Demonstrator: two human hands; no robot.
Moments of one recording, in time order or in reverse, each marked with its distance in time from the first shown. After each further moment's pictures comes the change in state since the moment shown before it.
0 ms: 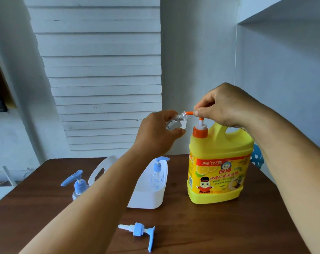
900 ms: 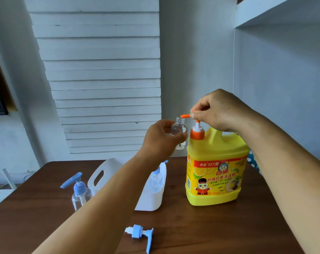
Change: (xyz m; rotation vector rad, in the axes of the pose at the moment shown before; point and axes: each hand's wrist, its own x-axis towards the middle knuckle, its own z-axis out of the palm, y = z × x) left_hand 0.000 -0.006 0.022 -0.392 -0.032 -0.214; right_hand 0.006 0.005 0.007 -0.027 0.024 -0.027
